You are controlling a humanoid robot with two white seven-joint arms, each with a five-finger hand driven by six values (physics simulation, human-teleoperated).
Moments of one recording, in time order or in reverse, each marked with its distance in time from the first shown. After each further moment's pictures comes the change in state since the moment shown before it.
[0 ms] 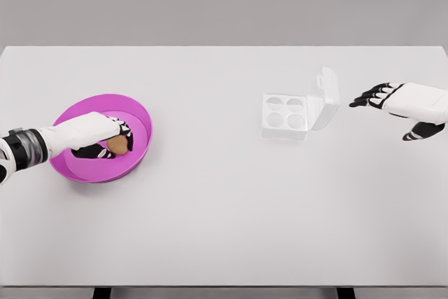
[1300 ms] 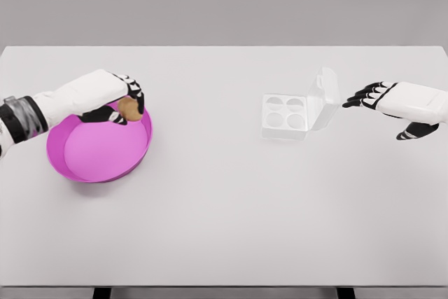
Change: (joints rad) left arm -0.072 -0.083 0.100 -0.087 0.045 -0.019 0.000; right arm 0.003 0.003 0.000 -0.034 -0.004 0.000 0.000
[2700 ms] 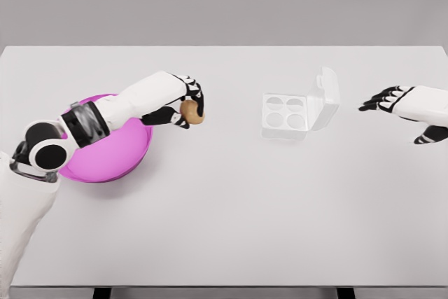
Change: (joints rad) left arm -0.006 -0.278 -0.022 -0.002 -0.003 -0.001 0.000; right arm 0.025 -0.071 -0.008 0.018 -0.014 0.000 0.000
